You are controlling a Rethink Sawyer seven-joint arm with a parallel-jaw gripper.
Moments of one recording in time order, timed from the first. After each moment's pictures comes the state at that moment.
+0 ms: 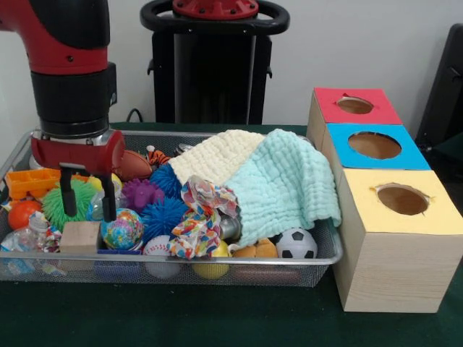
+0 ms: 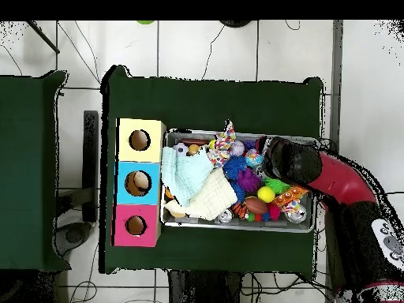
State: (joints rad) arm -0.66 -0.53 0.20 1.48 -0.17 0.46 1.58
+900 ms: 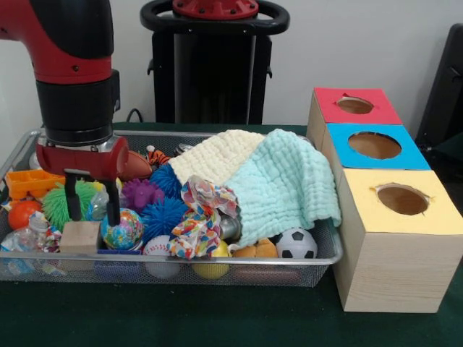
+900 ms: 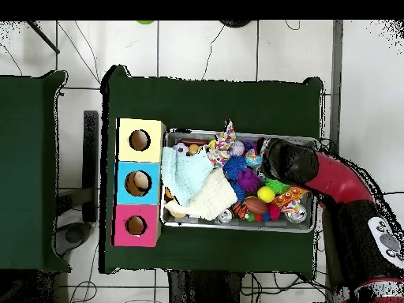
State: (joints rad) arm -0.65 -0.51 0.20 1.47 -0.18 0.46 1.58
